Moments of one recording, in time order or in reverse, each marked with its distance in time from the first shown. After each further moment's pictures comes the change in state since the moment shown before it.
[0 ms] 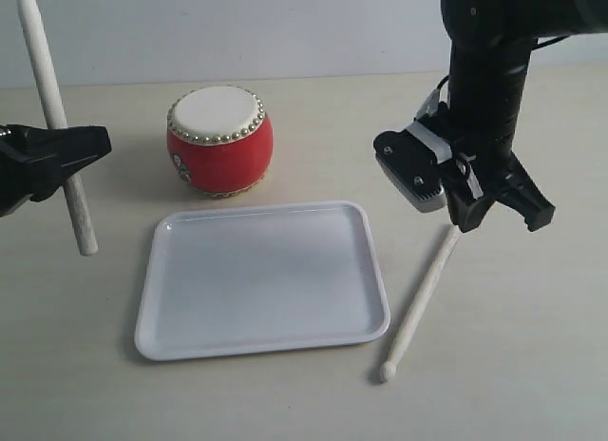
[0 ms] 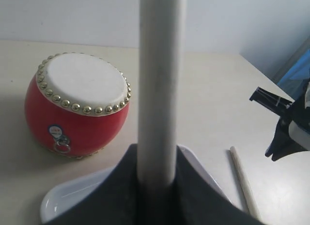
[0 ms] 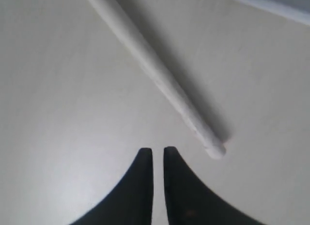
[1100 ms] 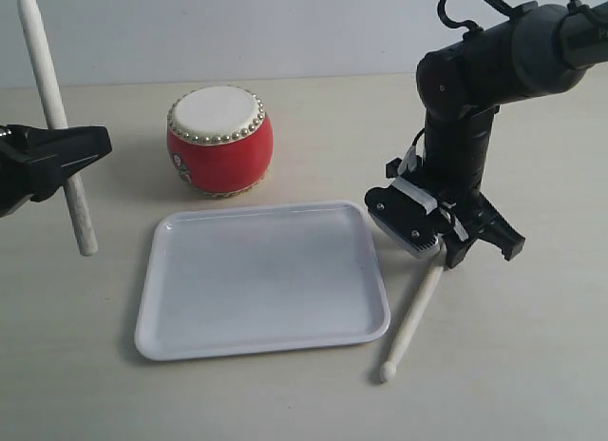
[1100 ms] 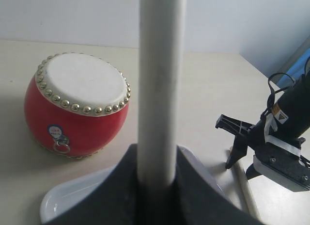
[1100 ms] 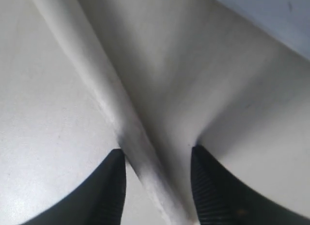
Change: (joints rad) left arm 0.000 0.000 0.000 0.000 0.000 0.000; right arm 0.000 0.159 0.047 -0.012 -0.224 -0.184
